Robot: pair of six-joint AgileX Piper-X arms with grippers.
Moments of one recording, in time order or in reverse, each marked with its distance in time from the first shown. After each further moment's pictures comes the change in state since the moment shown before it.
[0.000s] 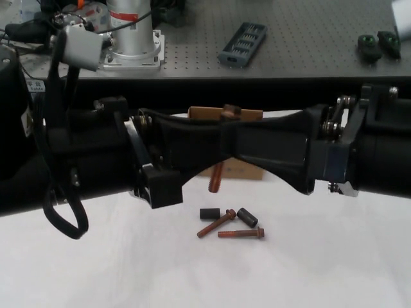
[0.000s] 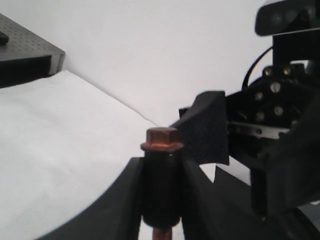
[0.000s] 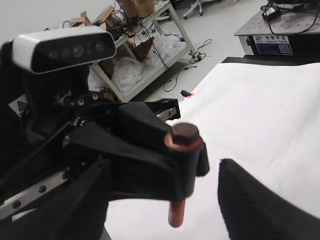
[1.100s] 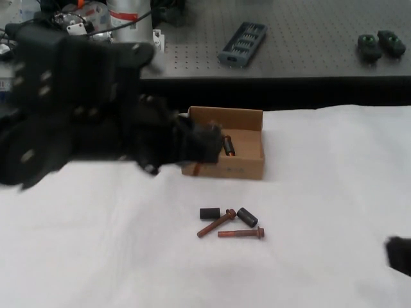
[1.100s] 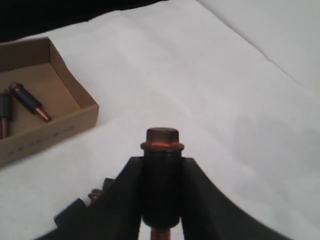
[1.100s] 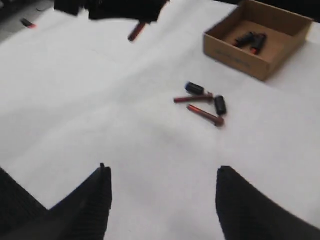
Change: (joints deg) left arm 4.7 21.6 -16.8 19.8 -12.6 12.8; right arm -3.3 -22.2 0.0 48.1 20.7 -19.3
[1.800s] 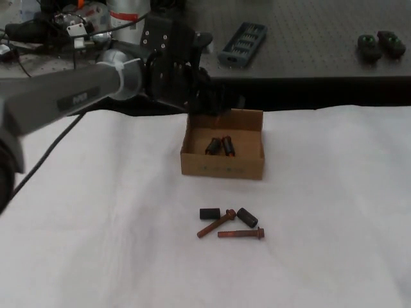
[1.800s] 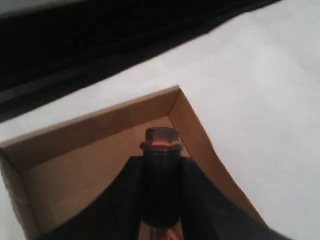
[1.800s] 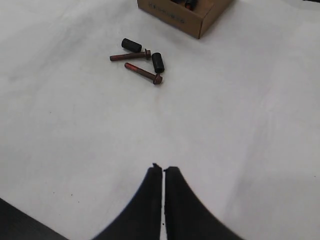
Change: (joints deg) left arm 5.9 51.2 -55.9 13.6 -5.3 3.8; right arm 0.0 -0.8 0.0 5.5 6.9 -1.5
